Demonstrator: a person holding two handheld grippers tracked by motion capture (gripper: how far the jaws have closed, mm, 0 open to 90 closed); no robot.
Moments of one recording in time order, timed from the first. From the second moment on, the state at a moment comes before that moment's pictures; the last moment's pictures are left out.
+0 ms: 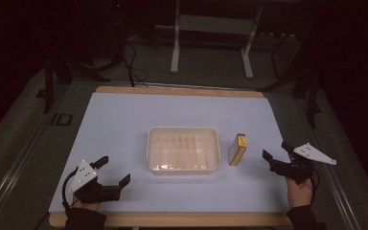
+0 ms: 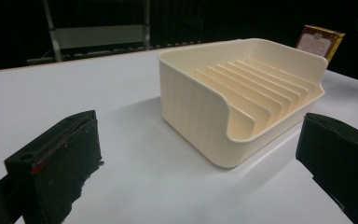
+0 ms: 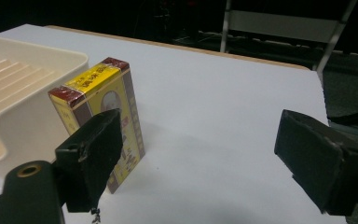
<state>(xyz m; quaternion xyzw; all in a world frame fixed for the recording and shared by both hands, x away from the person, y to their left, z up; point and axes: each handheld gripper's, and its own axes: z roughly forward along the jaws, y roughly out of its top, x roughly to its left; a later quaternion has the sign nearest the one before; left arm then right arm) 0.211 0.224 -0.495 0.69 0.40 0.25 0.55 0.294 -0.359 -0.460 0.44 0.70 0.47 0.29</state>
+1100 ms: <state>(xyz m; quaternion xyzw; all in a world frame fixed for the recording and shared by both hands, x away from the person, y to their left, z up) 0.210 0.225 -0.496 0.69 0.39 0.24 0.55 0.311 -0.361 -0.448 0.30 0.82 0.46 0.16</state>
